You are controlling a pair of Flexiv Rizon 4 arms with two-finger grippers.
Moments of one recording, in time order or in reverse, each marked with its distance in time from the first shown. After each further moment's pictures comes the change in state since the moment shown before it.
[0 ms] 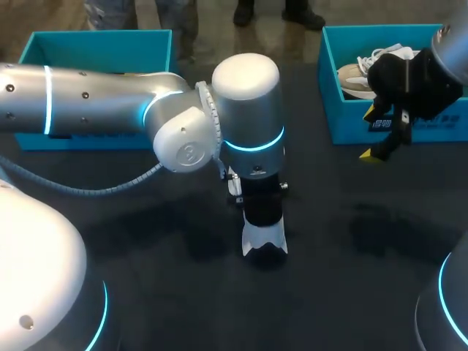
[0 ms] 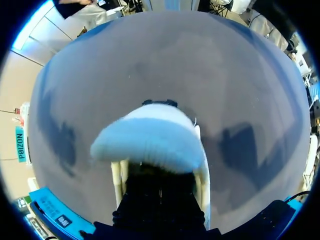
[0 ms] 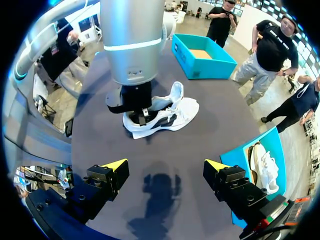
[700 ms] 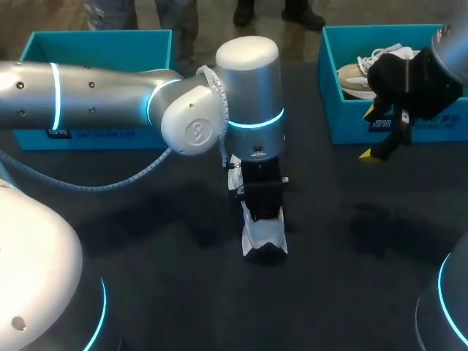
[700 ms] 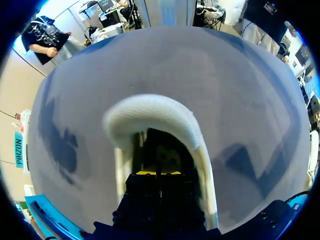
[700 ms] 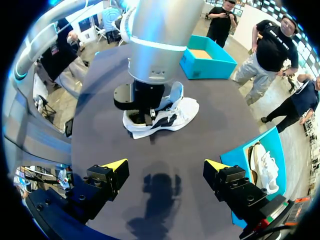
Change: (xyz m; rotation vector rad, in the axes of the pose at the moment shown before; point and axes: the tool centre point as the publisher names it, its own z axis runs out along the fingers) left arm -0.003 -0.006 0.000 0.175 0.004 0.017; right arm 0.000 0.000 0.000 0.000 0.000 0.000
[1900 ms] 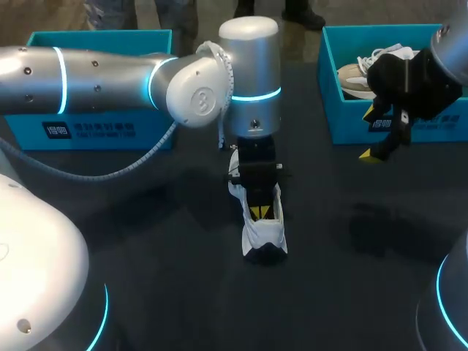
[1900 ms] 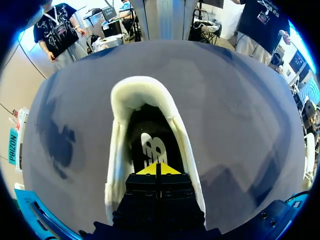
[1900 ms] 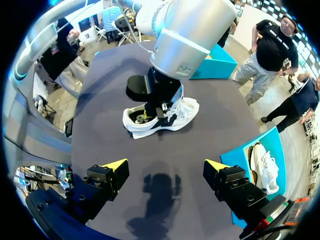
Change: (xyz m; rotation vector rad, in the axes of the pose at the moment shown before) left arm 0.015 0.015 -0.016 0.147 0.060 -0.030; right arm 0.000 0.000 0.001 0.000 0.000 0.000
